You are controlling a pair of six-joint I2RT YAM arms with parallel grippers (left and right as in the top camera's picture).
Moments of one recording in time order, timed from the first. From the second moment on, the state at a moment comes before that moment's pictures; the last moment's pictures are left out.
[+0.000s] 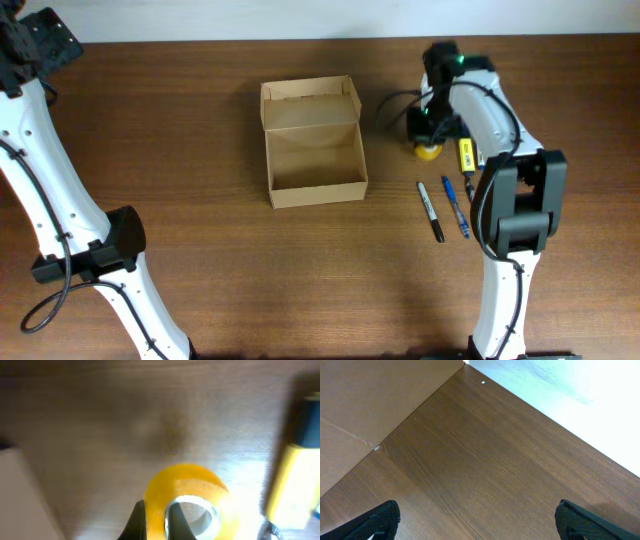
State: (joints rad) left arm 0.28 2.26 3.10 -1.69 -0.30 -0.31; right arm 0.09 2.31 2.08 -1.27 -0.07 0.16
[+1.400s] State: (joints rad) left arm 0.28 2.26 3.10 -1.69 -0.30 -0.31; right arm 0.62 2.34 2.30 -1.31 -0.09 -0.47
